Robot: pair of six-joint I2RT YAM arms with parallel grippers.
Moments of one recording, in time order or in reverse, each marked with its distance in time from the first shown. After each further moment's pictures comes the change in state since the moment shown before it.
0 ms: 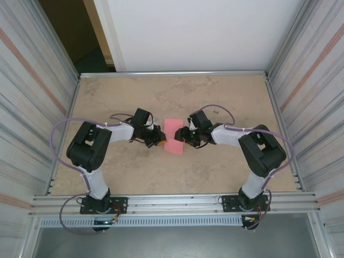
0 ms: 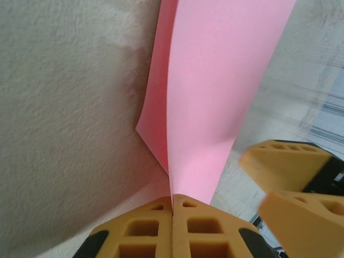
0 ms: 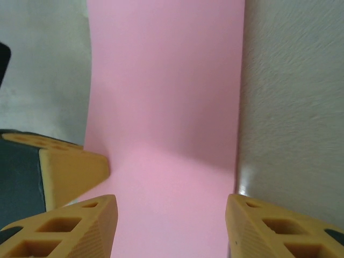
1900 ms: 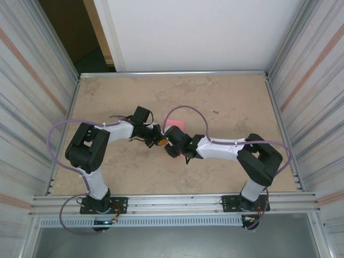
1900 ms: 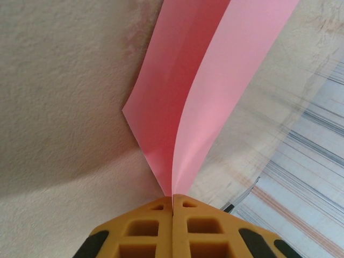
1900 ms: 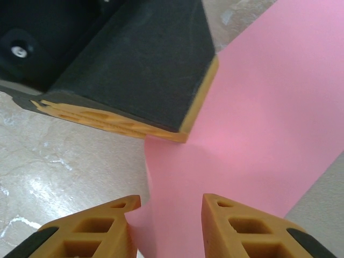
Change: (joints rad) left arm 0.000 -0.018 0.039 -0.098 0.052 -0.136; right arm 0.361 -0.019 0.063 -0.100 0.527 -0.600
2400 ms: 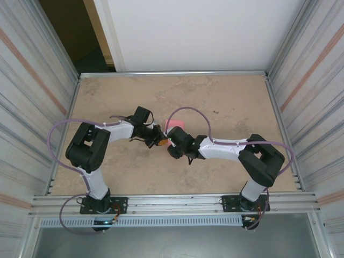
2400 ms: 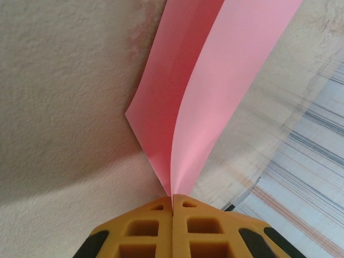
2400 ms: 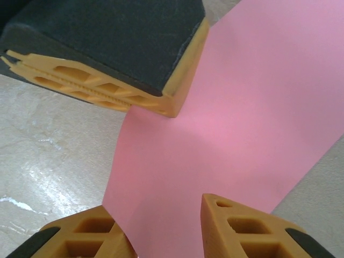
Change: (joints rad) left arm 0.000 0.005 0.001 0.000 0.000 0.000; right arm -0.014 -0.014 -0.037 0.002 -0.036 -0.016
